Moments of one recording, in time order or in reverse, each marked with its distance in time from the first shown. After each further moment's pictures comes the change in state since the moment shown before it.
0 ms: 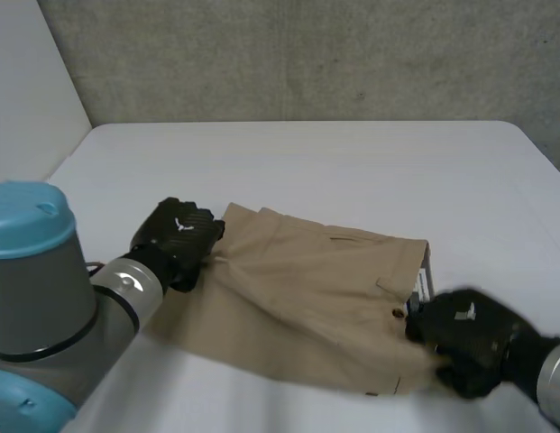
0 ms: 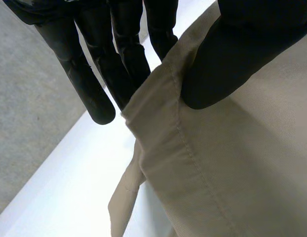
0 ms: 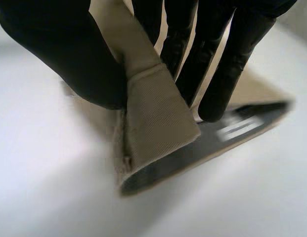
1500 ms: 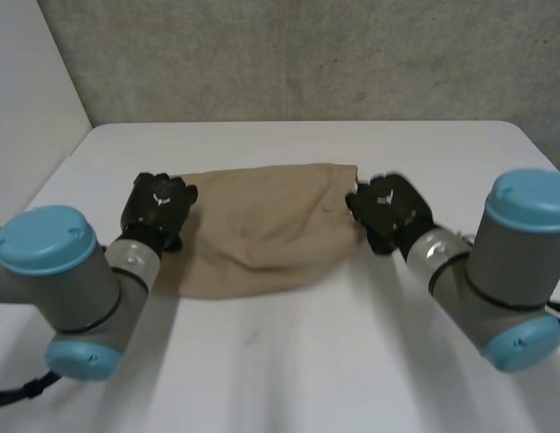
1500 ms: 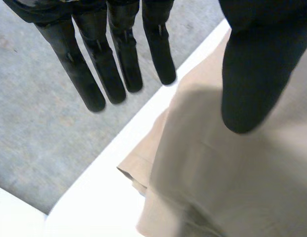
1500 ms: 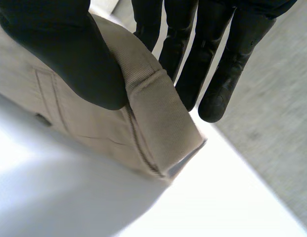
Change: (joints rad) left arm 0.105 -0.224 -0.018 0.455 -0.053 -0.032; right arm 0.356 0.587 -0.455 -0.655 0.304 0.209; left_hand -0.469 -0.544 -0.528 -0.546 -0.522; right_hand 0.022 0.007 0.000 0.001 0.000
